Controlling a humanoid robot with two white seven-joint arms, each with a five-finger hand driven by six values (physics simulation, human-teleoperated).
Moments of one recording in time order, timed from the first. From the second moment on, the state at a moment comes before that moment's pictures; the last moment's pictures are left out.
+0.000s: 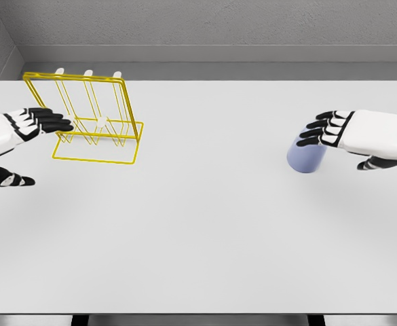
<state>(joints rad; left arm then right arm) -0.05 1.26 -0.23 -1.80 -0.02 -0.61 -0.14 -0.70 -1.24 0.79 -1.73 0.25 -0.61 0.31</state>
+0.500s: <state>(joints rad) -0.04 1.13 -0.35 -1.80 0.04 -0.61 -0.13 -0.77 -1.05 0.76 -1.52 0.32 -0.61 0.44</state>
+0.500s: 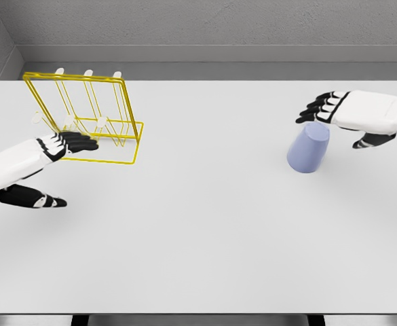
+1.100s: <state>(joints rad) -0.09 1.00 -0.68 -1.80 0.39 -0.61 -0.11 -0.80 -0.87 0.80 -1.33 0.39 -0.61 0.52</state>
